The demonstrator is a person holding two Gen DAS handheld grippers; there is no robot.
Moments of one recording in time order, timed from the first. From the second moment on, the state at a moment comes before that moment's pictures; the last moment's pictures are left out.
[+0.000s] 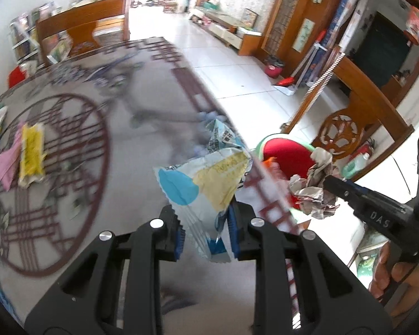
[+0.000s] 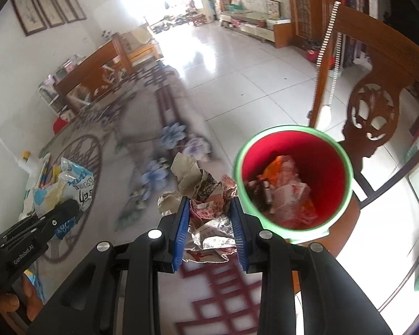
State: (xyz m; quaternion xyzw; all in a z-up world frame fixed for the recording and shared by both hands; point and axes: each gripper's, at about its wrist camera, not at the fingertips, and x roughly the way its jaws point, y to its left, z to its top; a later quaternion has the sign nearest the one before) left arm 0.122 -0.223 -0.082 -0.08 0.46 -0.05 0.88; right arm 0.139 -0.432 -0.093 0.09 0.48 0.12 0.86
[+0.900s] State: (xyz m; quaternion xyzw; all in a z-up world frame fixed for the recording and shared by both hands) left arm 0.230 -0.348 -0.090 -0.07 0.48 -0.19 0.85; right arm 0.208 -0.560 -0.108 0.17 0.47 0.02 0.87
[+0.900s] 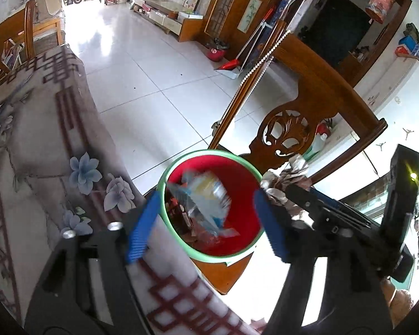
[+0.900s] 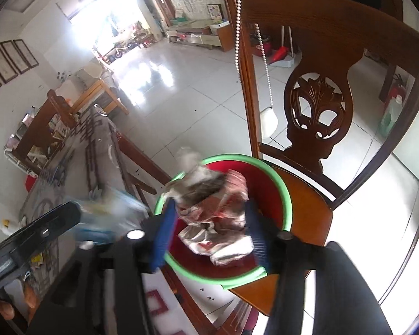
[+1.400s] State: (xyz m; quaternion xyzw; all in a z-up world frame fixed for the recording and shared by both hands) left arm 0.186 -0.120 -0.092 -0.07 0.46 0.06 0.88; right arm 0.208 -0.493 -0.118 0.15 0.49 0.03 0.86
